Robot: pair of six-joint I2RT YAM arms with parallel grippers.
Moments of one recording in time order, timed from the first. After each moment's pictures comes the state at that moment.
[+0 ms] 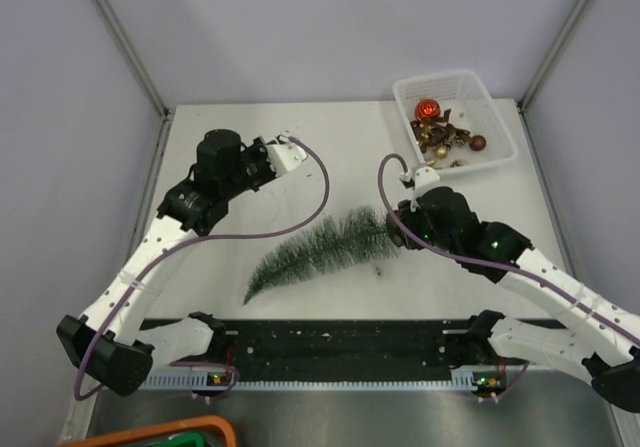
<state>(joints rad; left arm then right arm) -0.46 1.11 1.20 -0.46 0.14 0.79 0.81 0.93 0.92 -0.66 0.28 0.26</state>
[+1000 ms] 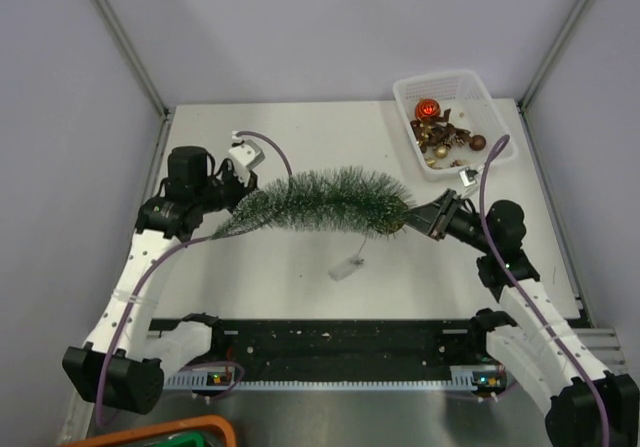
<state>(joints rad) -0.19 1.07 1.10 -0.67 0.59 0.31 0.20 0.74 0.43 0.20 -0.74 0.97</state>
